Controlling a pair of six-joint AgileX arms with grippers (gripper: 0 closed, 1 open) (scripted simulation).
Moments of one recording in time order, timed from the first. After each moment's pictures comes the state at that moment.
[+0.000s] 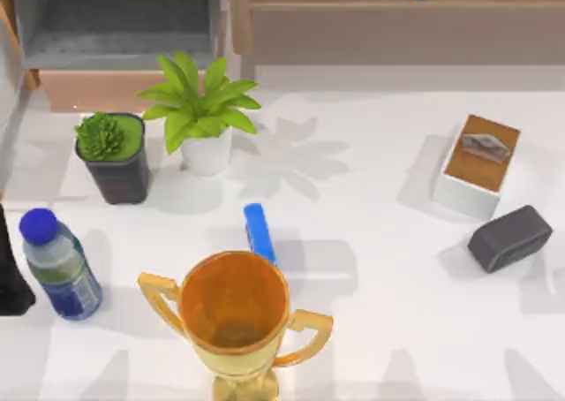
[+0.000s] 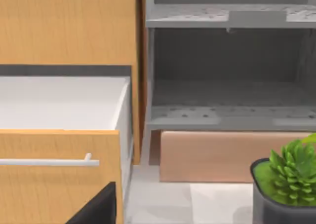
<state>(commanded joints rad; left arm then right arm) 0.00 0.00 0.00 0.00 0.00 0.00 0.00 0.00 0.00 0.00 0.00 0.00</state>
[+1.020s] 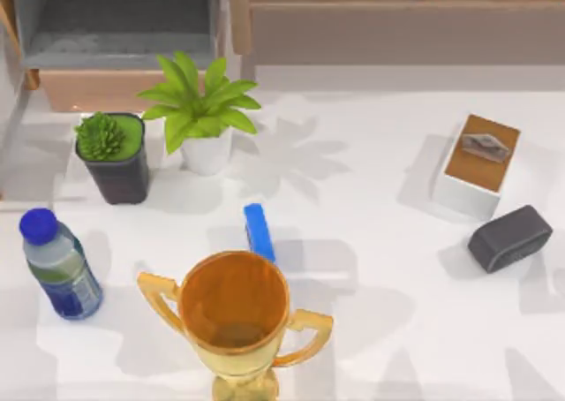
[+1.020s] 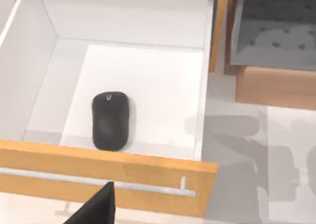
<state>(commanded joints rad) 0.16 1.13 1.10 -0.63 0.01 0.07 0.00 0.00 0.00 0.00 0.00 0.00</state>
